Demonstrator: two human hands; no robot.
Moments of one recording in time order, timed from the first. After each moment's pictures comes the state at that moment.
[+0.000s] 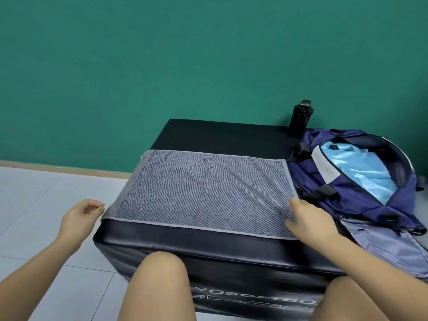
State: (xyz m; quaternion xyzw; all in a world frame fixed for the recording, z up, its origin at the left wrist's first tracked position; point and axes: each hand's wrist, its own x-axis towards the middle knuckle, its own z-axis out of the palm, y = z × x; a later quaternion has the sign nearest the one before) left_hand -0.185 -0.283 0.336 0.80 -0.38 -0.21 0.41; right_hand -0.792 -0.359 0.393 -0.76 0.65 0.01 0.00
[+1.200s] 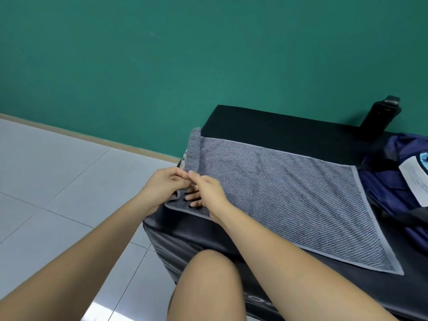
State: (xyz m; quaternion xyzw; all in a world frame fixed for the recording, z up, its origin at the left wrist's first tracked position) left_hand -0.231 -0.328 0.377 0.67 -0.43 -0.41 0.44; right_hand -0.389 -0.377 0.369 -0.49 0.45 -0.28 0.69
